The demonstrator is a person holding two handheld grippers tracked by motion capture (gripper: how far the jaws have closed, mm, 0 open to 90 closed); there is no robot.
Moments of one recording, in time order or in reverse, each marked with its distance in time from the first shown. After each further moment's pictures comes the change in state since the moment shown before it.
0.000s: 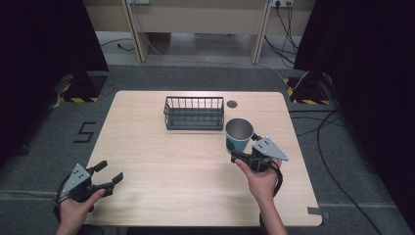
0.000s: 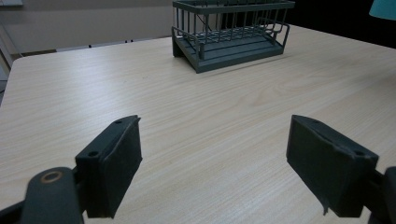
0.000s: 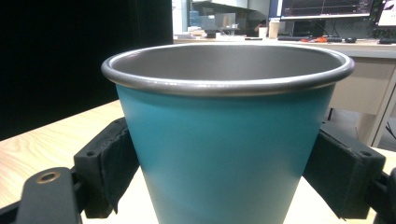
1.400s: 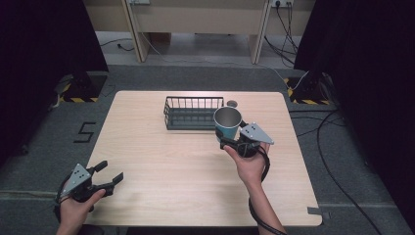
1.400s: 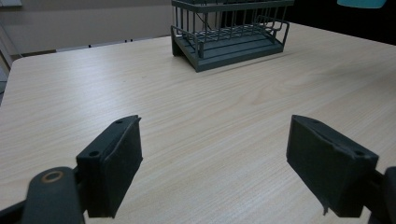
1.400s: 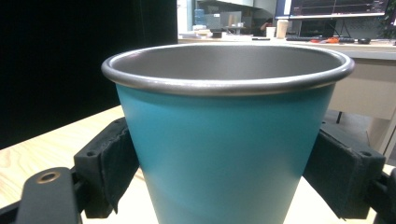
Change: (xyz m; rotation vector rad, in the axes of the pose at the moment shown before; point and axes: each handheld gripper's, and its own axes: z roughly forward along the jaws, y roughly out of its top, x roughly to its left) left arm 0.000 0.000 0.000 0.005 -0.001 0.009; right arm 0.005 0.014 0.048 0.009 0.021 -0.003
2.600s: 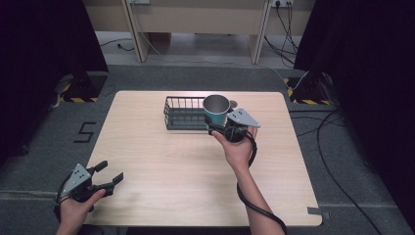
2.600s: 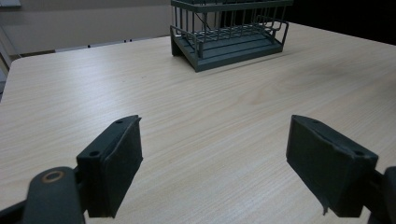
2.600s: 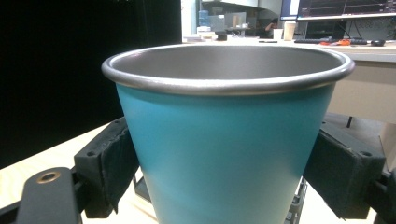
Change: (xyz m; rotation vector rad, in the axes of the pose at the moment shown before) left arm 0.000 0.000 0.000 0.001 -0.003 0.001; right arm 0.007 0.021 0.049 -0.005 0.020 0.008
